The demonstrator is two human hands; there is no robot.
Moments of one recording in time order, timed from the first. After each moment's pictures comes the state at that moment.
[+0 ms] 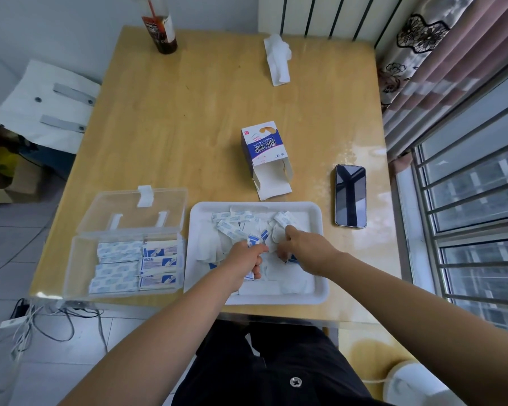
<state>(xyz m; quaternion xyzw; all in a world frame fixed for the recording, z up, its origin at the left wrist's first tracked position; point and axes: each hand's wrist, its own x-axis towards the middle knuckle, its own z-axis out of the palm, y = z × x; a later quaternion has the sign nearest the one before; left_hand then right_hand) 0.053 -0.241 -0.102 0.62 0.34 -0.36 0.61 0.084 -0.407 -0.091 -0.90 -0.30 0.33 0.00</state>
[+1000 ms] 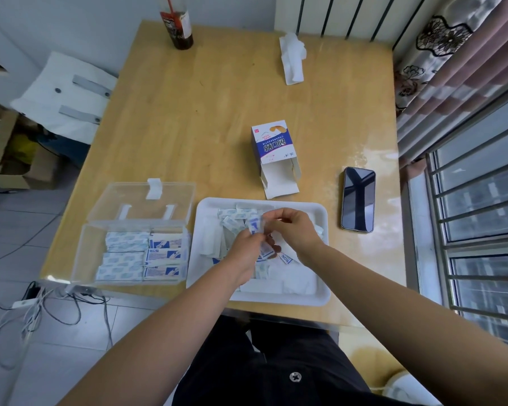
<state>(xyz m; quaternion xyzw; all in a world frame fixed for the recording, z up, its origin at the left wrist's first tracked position) 0.057 -0.251 -0.089 0.56 0.35 -0.25 0.71 0.095 -0.364 -0.082 -0.70 0.16 0.28 0.64</state>
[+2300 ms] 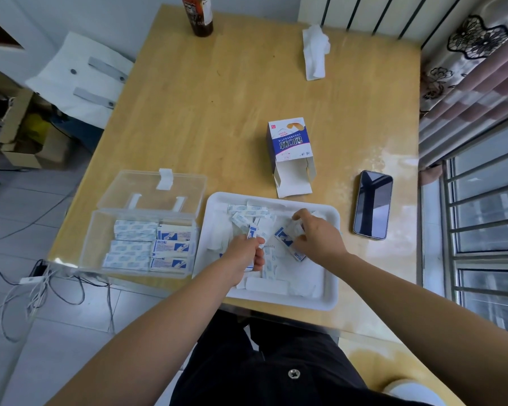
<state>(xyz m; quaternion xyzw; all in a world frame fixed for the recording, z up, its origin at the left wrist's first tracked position) 0.053 -0.227 -0.098 0.58 0.43 -0.30 0.62 0.104 -0.397 -0.114 -0.94 -0.10 0.26 0.18</state>
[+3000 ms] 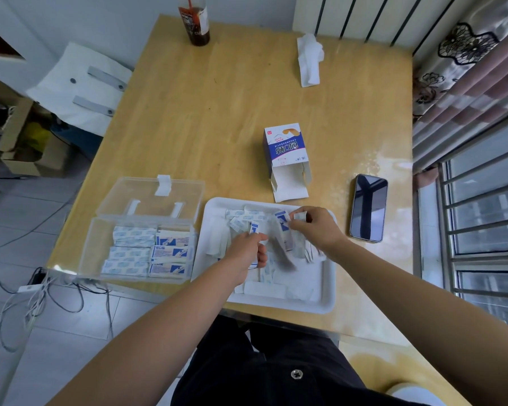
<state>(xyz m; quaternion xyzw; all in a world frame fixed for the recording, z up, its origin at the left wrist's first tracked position) 0.063 -0.236 -0.090 0.56 0.43 -0.28 0.65 0.124 -0.392 -0.090 -0.80 0.09 0.31 0.50</state>
